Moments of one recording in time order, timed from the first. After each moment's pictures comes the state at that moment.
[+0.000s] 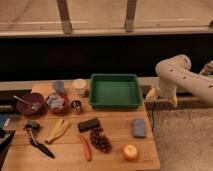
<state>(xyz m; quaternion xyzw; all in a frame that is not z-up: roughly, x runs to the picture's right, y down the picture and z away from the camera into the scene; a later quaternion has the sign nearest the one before) 0.298 0.072 0.762 -0.13 0.28 0.77 0.56</state>
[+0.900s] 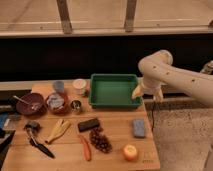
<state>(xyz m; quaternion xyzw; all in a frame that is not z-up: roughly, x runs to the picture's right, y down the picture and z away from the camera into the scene) 0.193 0.046 0.763 -0.15 0.25 0.72 0.63</state>
